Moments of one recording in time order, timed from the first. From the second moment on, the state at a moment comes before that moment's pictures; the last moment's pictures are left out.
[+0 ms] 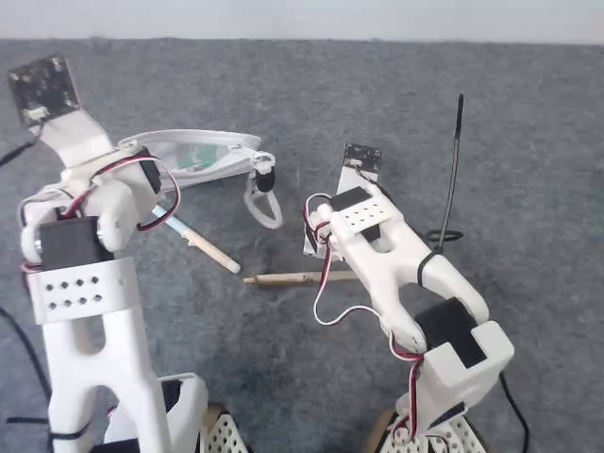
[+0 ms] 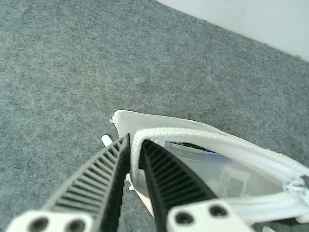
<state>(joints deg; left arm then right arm) -15.9 -35.1 22.5 69.1 18.0 -30.3 10.5 20.6 60.8 -38.5</state>
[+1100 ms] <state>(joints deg) -17.6 -35.0 22.5 68.3 18.0 -30.2 20.3 8.0 71.6 -46.4</state>
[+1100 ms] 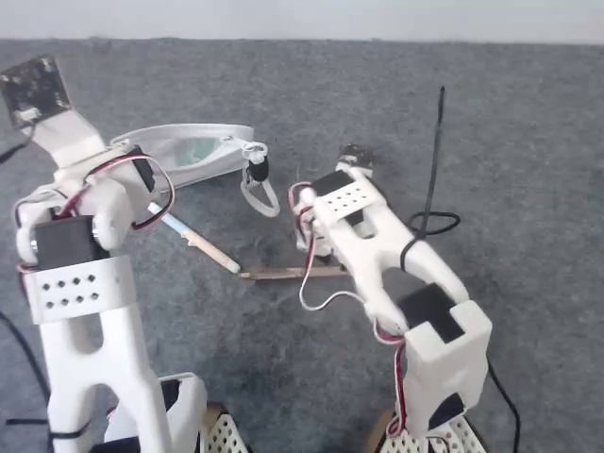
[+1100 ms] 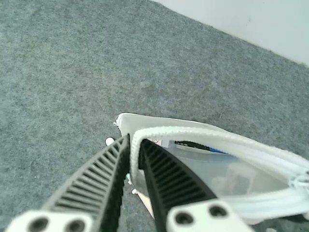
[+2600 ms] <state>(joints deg) -17.6 -35.0 22.5 68.3 18.0 -27.8 33.8 -10.5 86.4 -49.8</state>
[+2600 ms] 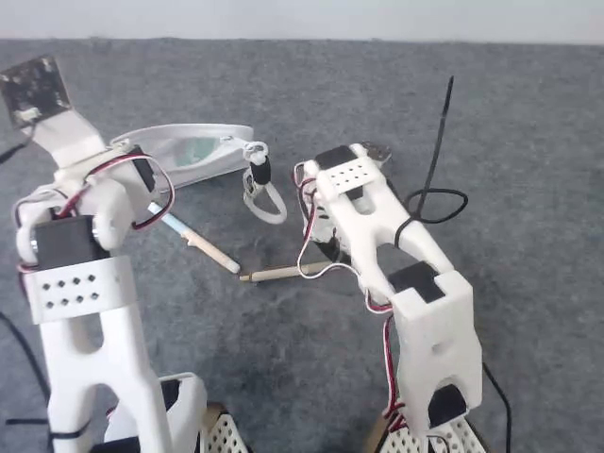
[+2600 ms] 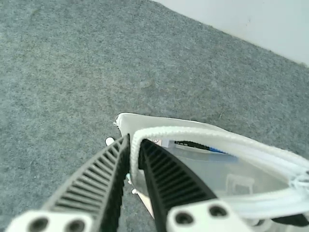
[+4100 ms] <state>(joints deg) -17.6 -35.0 22.5 68.2 18.0 -28.6 40.6 -15.5 93.6 -49.9</state>
